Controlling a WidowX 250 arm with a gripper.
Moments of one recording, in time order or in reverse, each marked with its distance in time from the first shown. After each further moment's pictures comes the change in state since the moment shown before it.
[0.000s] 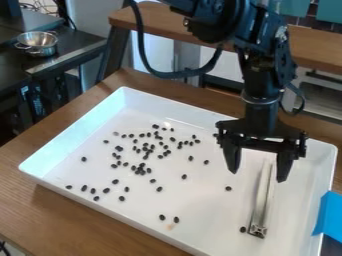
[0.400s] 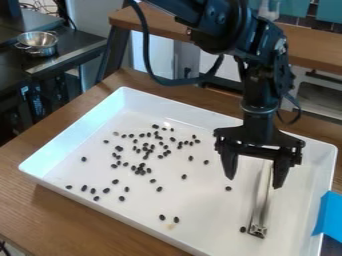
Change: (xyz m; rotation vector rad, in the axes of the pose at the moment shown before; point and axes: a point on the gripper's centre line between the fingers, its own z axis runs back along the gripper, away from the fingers) arm 0.000 0.004 -0.012 0.025 0.010 0.023
